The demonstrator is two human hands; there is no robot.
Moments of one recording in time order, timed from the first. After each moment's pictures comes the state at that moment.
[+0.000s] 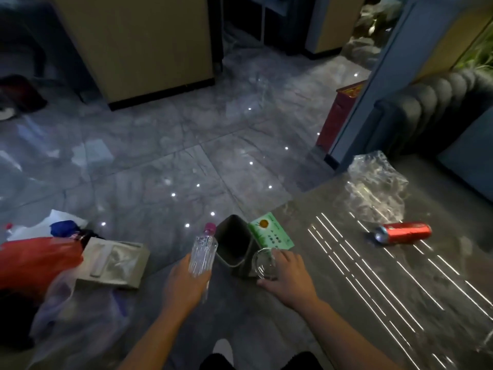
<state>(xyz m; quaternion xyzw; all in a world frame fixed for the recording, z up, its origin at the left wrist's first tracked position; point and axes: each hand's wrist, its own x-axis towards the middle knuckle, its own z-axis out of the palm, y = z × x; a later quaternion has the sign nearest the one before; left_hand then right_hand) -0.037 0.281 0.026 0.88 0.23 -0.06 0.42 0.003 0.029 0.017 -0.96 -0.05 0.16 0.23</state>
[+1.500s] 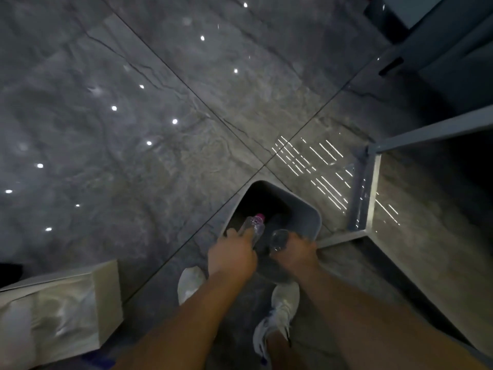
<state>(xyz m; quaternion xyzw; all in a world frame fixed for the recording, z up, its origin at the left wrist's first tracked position) 0.310 0.357 -0.403 0.90 -0.10 -0.40 0.11 0.283 0.205 -0.427 -0.85 0.29 0.42 0.15</state>
